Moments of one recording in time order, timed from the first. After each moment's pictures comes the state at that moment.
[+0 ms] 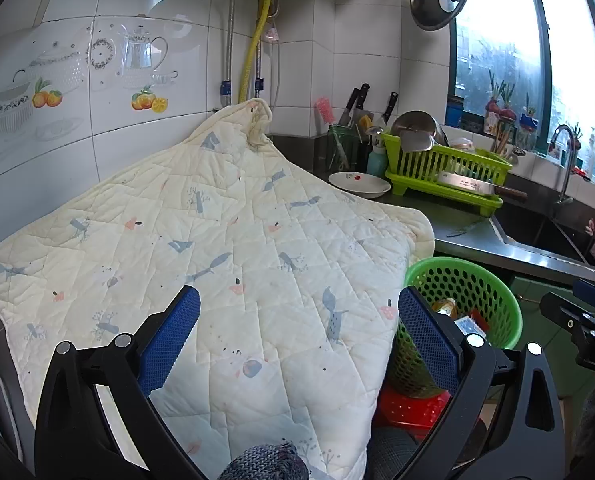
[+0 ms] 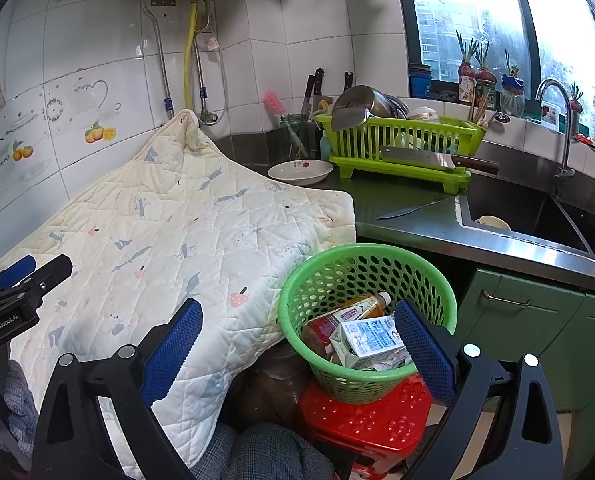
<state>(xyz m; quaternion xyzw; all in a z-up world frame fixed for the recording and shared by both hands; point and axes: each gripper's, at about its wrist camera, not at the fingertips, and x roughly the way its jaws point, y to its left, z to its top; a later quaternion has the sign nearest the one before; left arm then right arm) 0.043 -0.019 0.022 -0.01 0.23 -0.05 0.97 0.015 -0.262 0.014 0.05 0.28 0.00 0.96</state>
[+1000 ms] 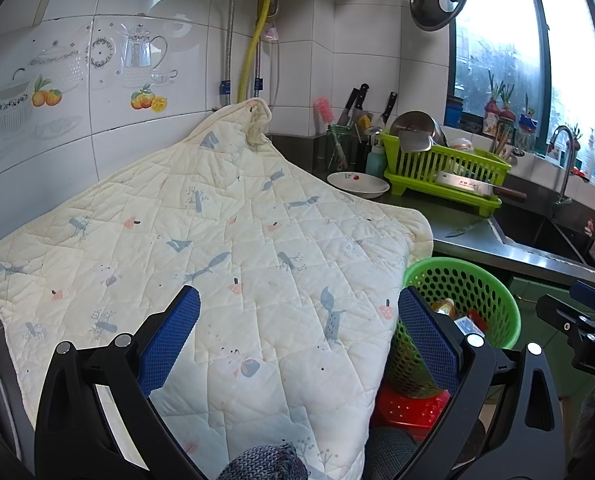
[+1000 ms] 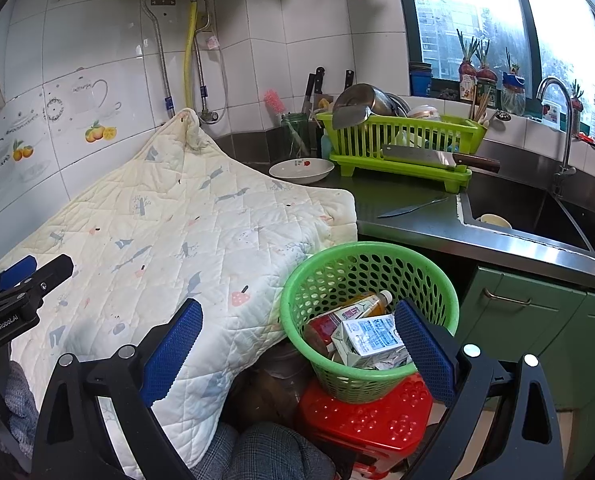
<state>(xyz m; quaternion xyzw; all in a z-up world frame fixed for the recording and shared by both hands) 0.043 -0.020 0.021 -0.01 0.23 -0.05 0.97 0.016 -0.260 0.013 0.05 0.28 0.00 0.96</state>
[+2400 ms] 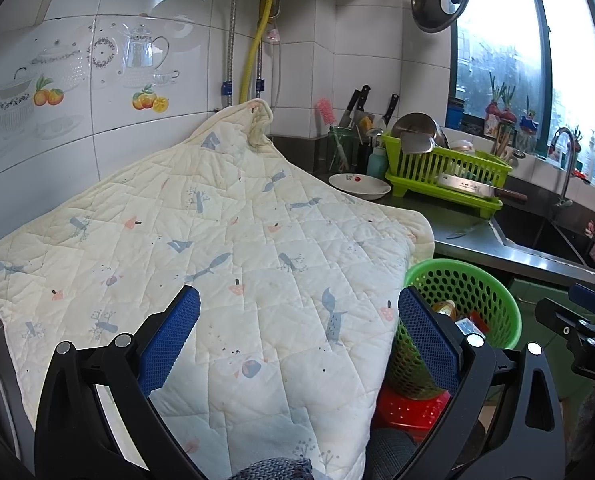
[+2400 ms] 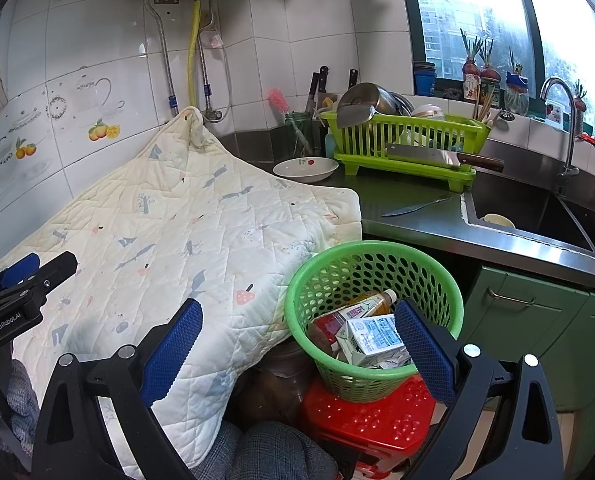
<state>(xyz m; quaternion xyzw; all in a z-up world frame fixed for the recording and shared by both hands) 0.042 -0.021 0.020 -0.01 0.23 -0.05 0.97 0.016 -0.251 0.013 0.05 0.28 0.00 0.96</state>
